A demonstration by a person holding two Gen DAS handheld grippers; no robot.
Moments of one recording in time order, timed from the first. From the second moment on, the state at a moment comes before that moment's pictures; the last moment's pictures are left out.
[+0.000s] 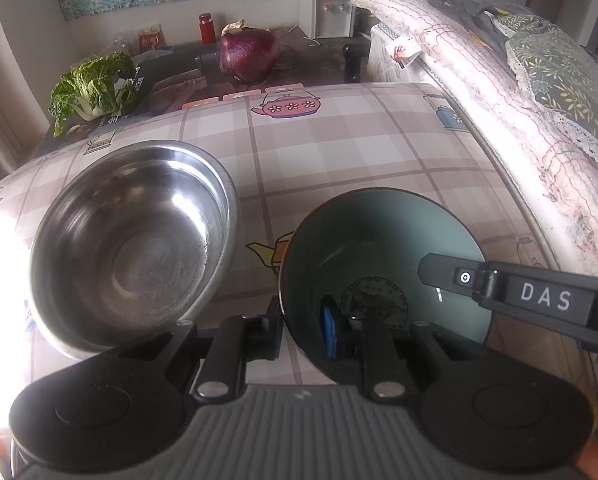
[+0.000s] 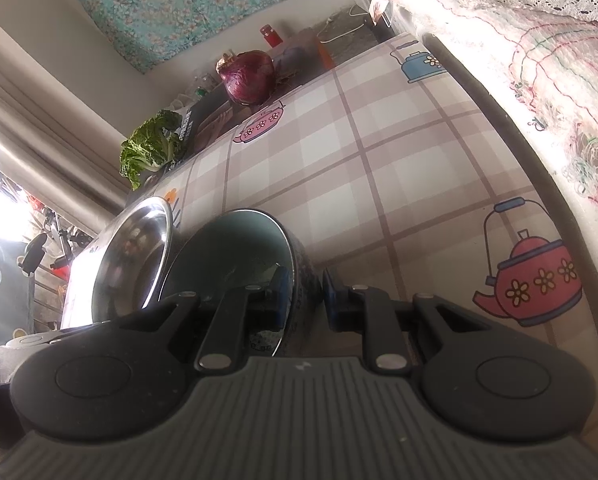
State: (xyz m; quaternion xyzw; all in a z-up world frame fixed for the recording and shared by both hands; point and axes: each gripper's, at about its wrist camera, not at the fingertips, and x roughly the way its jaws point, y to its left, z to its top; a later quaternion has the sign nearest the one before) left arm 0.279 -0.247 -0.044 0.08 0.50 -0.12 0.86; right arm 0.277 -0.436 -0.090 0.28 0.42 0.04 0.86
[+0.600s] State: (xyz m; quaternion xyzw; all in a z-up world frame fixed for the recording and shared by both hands) left arm 0.280 -0.244 -0.050 0.08 0.52 -0.13 0.84; right arm 0.272 -0.439 -0.091 0.30 0.43 0.04 0.85
